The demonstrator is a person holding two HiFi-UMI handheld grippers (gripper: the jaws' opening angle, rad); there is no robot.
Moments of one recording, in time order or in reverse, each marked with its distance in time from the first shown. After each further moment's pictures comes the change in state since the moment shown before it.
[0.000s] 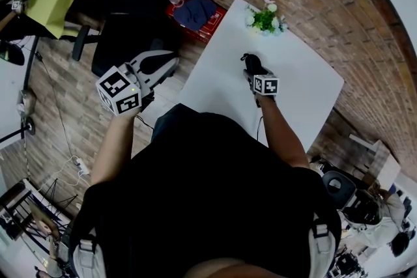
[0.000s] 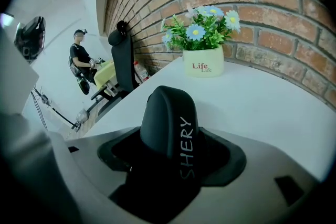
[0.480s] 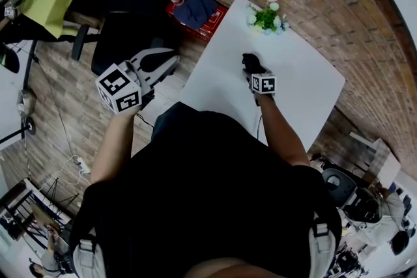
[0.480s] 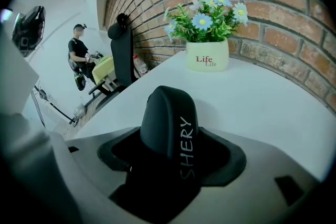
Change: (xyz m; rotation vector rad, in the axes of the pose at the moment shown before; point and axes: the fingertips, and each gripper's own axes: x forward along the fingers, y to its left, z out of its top) left arm 0.001 0.010 -0.001 0.000 0.007 -0.014; right arm 0.014 0.003 -0.010 -0.027 0.044 -0.027
